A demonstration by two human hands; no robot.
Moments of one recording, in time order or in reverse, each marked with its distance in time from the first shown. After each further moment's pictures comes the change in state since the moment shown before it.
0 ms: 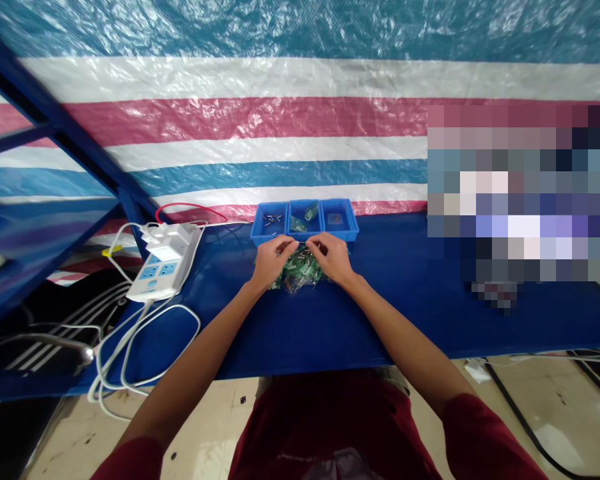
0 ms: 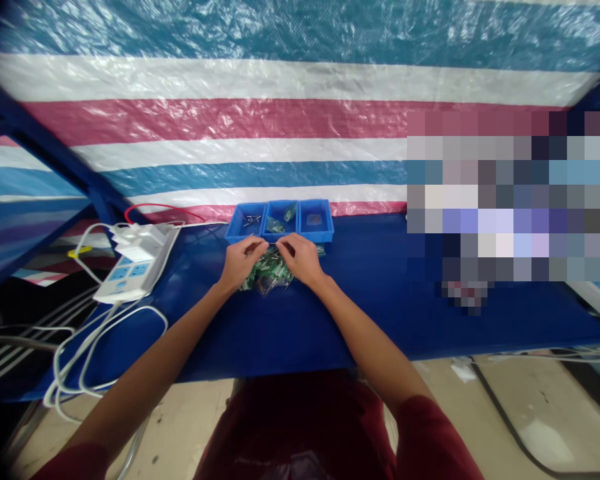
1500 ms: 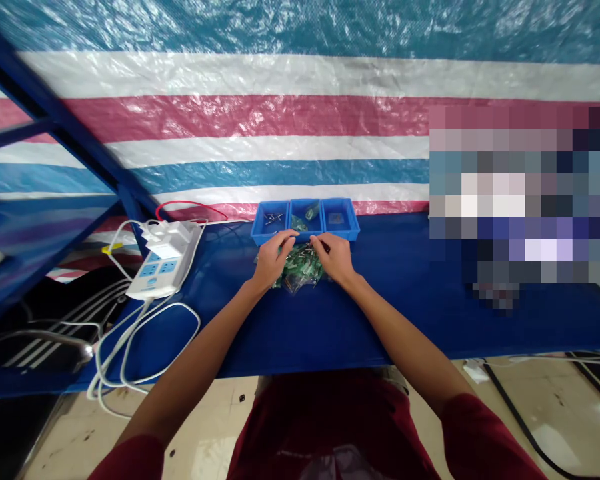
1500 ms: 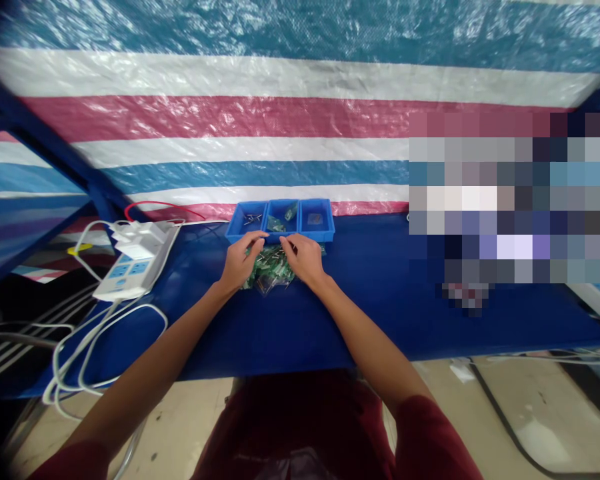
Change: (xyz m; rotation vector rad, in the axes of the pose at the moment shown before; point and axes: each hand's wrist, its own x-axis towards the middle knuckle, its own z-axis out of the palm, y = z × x) left_hand -0.001 0.006 -0.002 0.089 0.011 0.106; right_hand 0.000 0.003 0.003 -0.104 0.033 0.065
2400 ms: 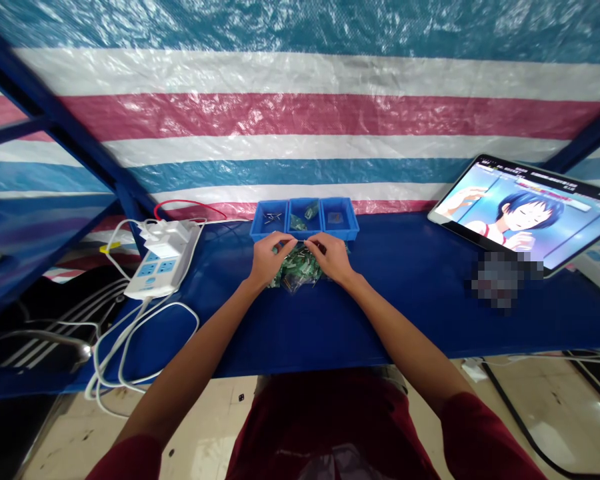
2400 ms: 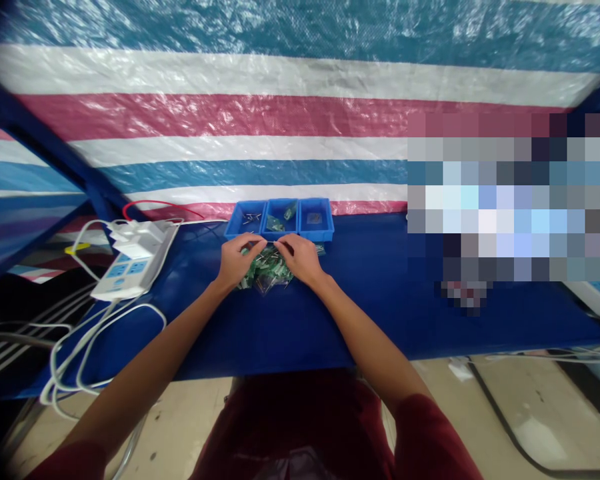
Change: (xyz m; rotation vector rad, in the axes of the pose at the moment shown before) left_hand 0.002 -0.008 -0.001 0.026 0.068 0.043; right_hand 0.001 0.001 0.000 0.085 -0.072 -0.060
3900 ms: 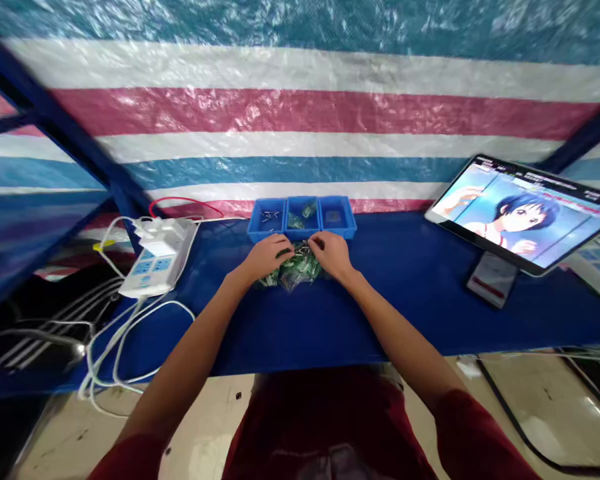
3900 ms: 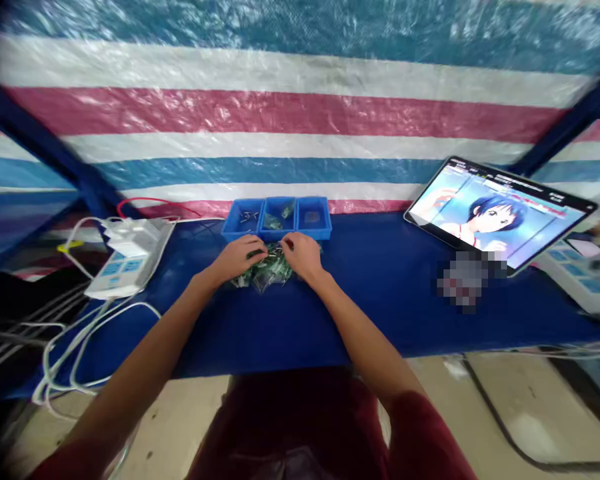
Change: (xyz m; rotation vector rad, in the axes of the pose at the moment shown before) left_hand 0.009 -0.035 -0.010 0.371 -0.552 0.294; right_hand 0.005 0.005 -0.003 -0.298 -0.105 0.207
